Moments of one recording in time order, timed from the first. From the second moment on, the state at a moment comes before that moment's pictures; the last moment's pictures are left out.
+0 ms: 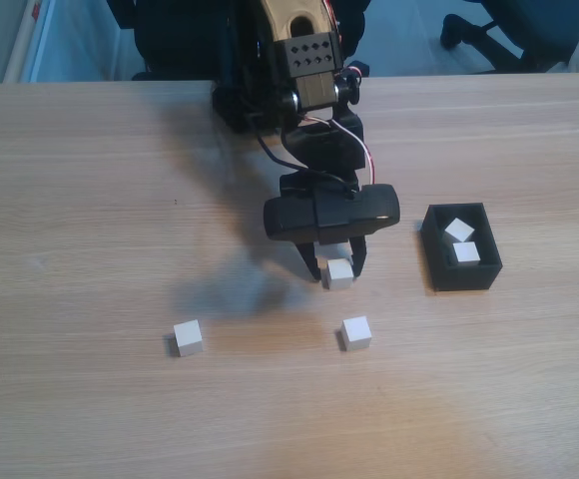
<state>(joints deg) -14.9 108.2 142.6 14.2 -72.3</state>
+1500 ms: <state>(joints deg) -39.6 94.4 91.1 60.6 -53.3</state>
